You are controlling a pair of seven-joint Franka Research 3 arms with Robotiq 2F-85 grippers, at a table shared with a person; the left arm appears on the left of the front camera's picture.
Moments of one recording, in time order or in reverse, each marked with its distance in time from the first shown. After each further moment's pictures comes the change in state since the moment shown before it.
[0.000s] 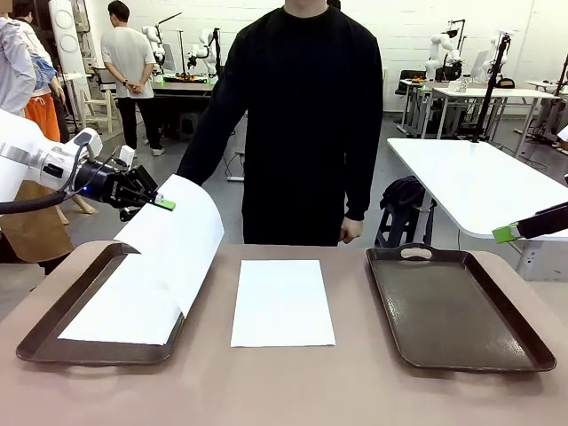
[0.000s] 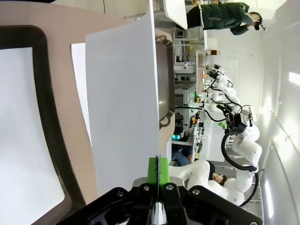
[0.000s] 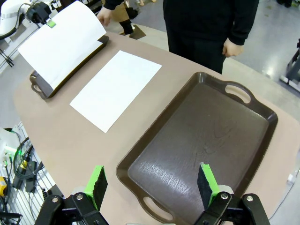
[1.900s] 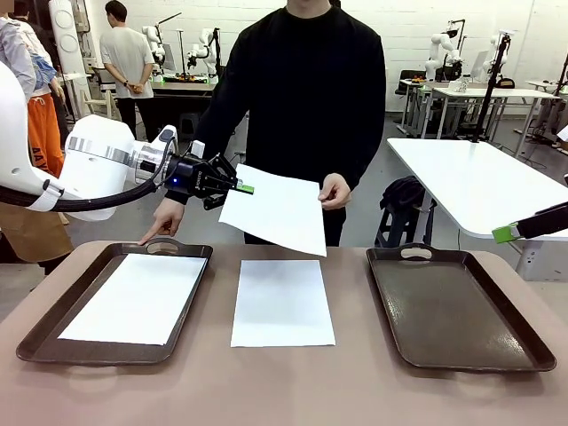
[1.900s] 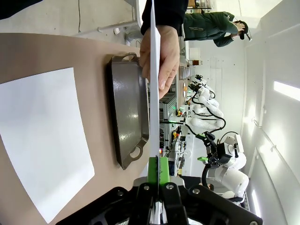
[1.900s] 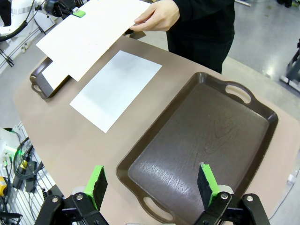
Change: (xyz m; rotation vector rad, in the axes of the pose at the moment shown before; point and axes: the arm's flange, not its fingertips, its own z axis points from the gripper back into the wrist) left arm 0.045 -0.064 -0.142 -0.099 -0.054 0.014; right arm 0.000 0.000 0.000 0.001 0.000 0.001
